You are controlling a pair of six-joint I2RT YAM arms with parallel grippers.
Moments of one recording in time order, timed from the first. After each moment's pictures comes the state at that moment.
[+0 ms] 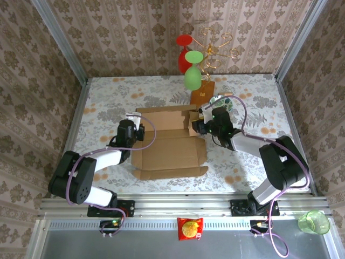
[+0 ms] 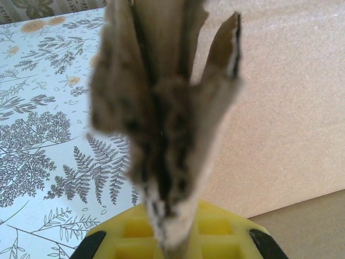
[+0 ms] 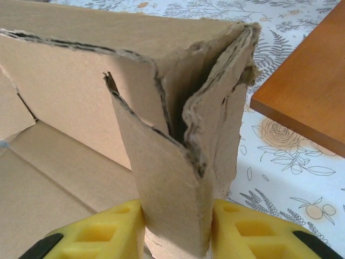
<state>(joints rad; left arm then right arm) -0.41 1.43 0.49 0.46 -0.14 -0.02 0.42 1.60 0.77 0.32 -0.19 0.10</state>
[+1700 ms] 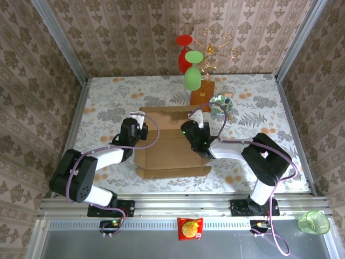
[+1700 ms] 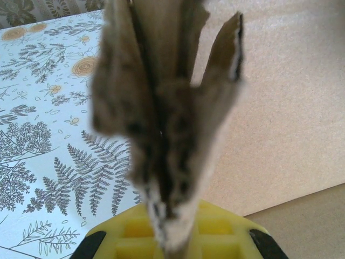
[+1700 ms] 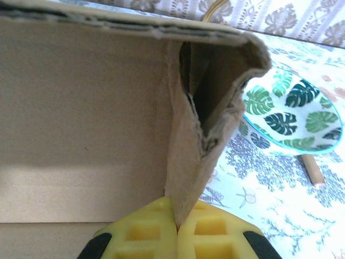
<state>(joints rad) -0.44 1.44 0.53 0.43 -0.15 -0.01 0.77 1.73 0.88 0.18 0.84 0.32</state>
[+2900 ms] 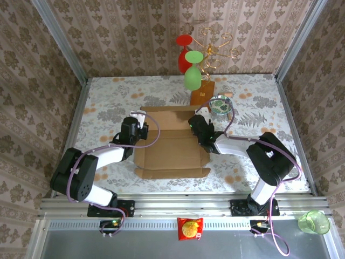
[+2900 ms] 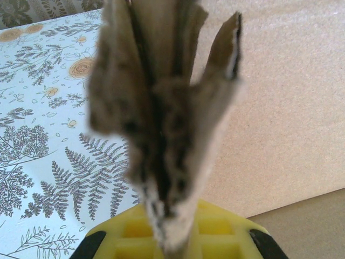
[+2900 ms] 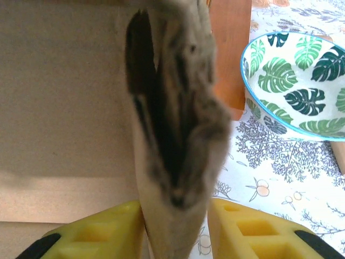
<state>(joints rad) -0.44 1.46 0.55 0.42 -0.14 0.00 0.65 1.69 0.87 0.14 0.60 0.35</state>
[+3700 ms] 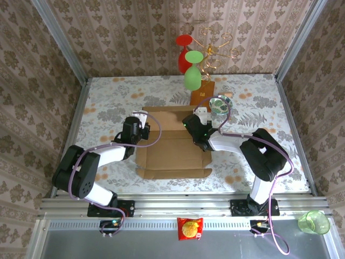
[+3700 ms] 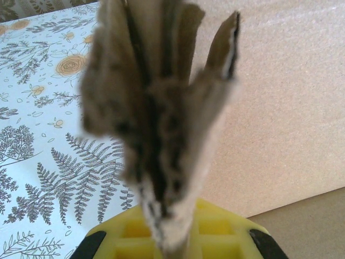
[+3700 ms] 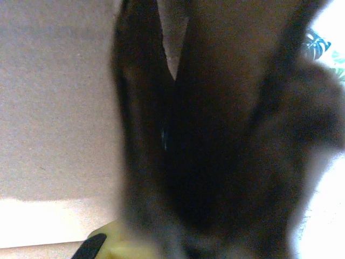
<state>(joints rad) -0.45 1.49 0.57 0.42 -0.13 0.00 0.68 1.78 0.97 -0.01 0.73 0.46</state>
